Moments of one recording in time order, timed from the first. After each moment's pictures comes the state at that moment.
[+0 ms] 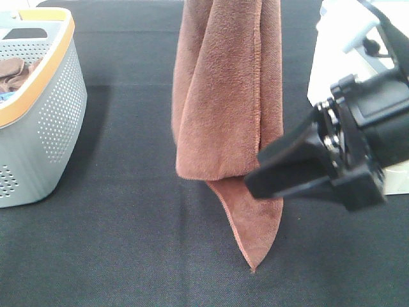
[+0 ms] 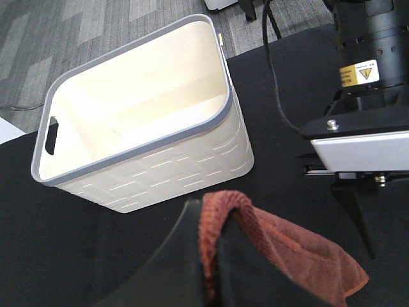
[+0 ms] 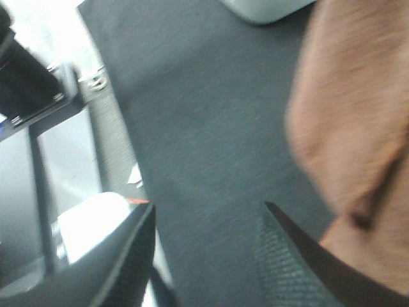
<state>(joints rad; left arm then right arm) -0.58 1.73 -2.03 -0.70 1.17 1.22 0.41 1.18 -0.72 0.93 0.83 -1.11</state>
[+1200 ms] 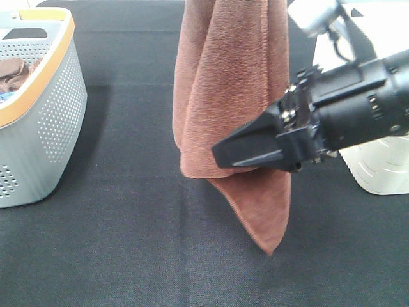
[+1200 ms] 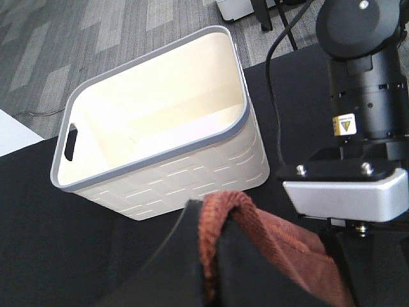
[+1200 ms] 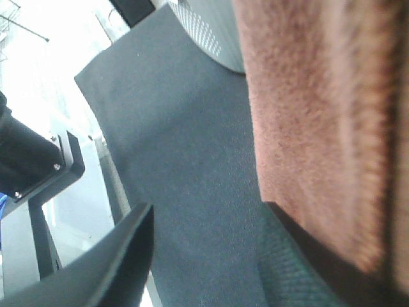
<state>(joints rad) -0.58 1.73 -2.03 -0.71 1.12 1.22 0.41 1.33 -0.72 1.18 0.76 -1.24</state>
